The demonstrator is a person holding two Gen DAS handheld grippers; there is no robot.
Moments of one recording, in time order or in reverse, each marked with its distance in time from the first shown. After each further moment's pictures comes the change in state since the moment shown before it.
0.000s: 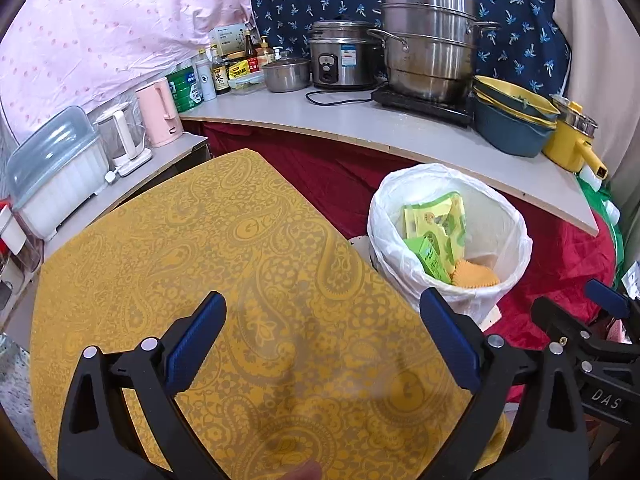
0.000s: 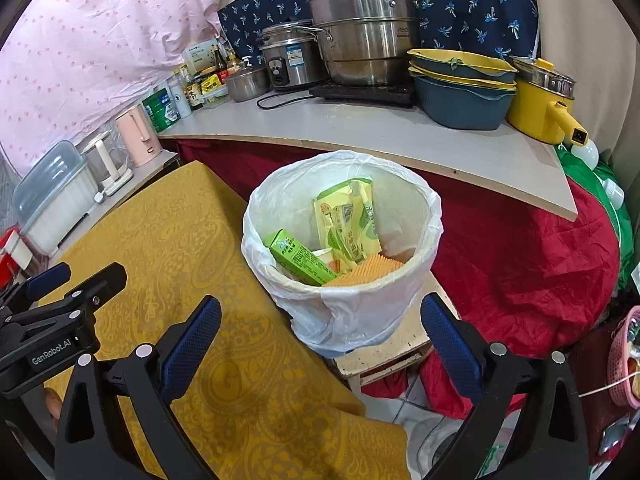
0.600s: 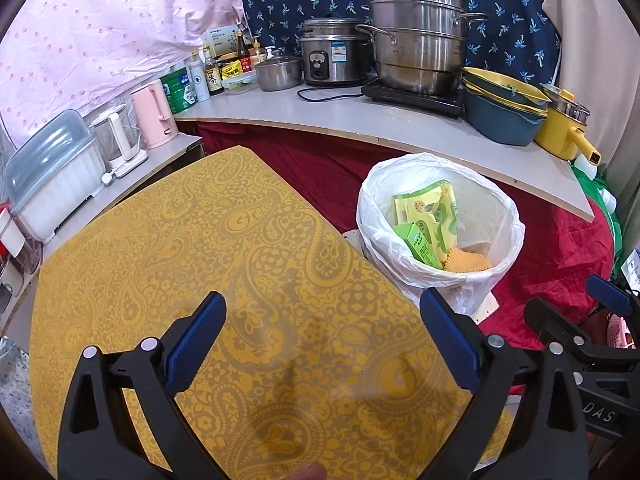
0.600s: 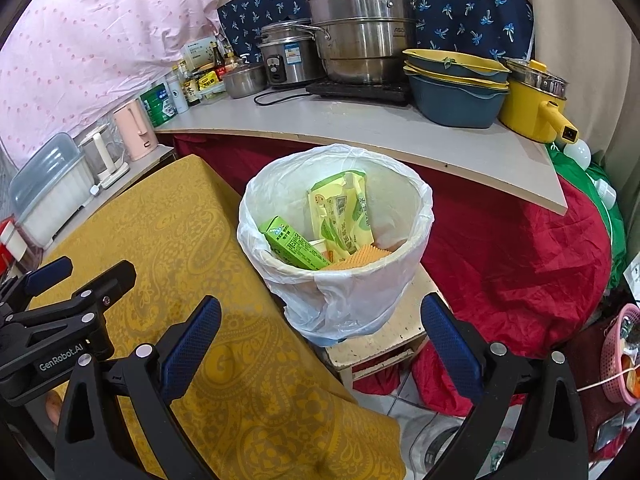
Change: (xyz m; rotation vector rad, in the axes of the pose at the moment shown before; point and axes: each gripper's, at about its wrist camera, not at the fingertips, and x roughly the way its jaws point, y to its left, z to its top) left arm -0.003 -0.014 -0.012 0.025 0.002 -0.004; right arm -0.007 0.001 -0.014 -0.016 -0.003 -0.026
